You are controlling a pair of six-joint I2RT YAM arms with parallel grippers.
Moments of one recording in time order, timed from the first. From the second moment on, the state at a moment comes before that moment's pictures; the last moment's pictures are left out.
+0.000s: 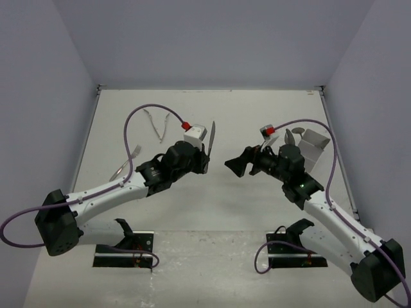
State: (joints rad) left arm -0.91 1.23 0.86 -0.11 -0.24 -0.45; right arm 0.48 0.86 0.56 0.06 -0.35 0.48
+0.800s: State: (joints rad) left arm -0.92 1.27 0.90 0.03 -0.11 -0.41; right arm 0.60 1.11 0.74 0.17 -0.11 0.64
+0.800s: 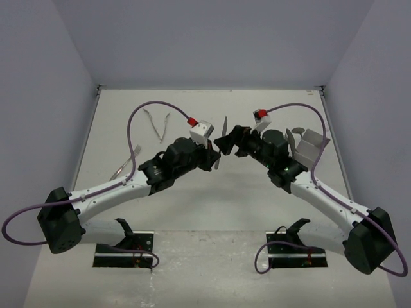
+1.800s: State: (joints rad) left arm -0.88 1.12 0.87 -0.05 -0.26 -0.46; right arm 0.34 0.78 0.61 0.14 0.21 0.16
